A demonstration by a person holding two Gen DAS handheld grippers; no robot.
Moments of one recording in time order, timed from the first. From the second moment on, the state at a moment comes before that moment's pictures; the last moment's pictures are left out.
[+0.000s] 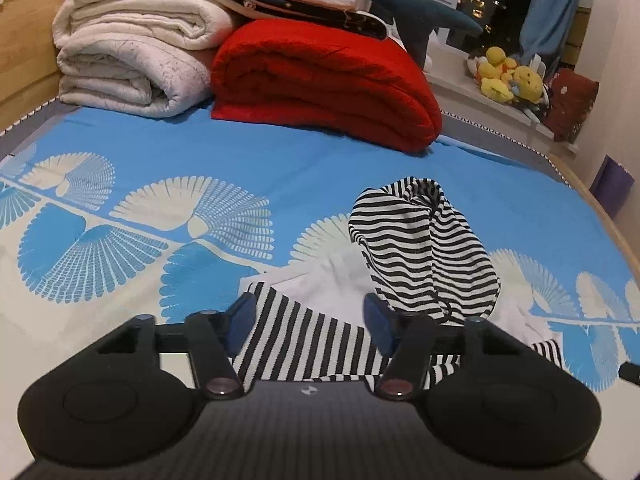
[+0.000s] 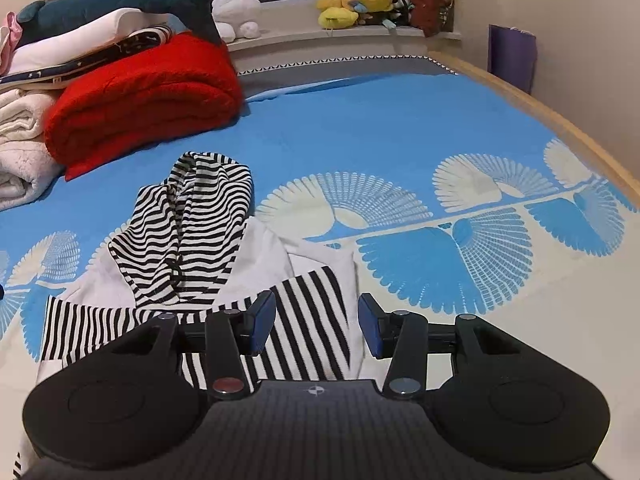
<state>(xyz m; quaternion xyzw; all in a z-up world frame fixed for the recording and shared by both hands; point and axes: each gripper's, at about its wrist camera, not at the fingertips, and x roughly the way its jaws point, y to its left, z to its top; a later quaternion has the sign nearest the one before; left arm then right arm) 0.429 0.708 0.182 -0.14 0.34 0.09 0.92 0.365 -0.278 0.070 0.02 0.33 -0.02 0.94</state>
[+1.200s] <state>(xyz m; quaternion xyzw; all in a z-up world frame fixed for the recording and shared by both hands) 0.614 0.677 0.160 -0.16 0.44 0.03 0.88 0.391 -0.300 0.026 -0.03 0.42 -0.02 0.91</state>
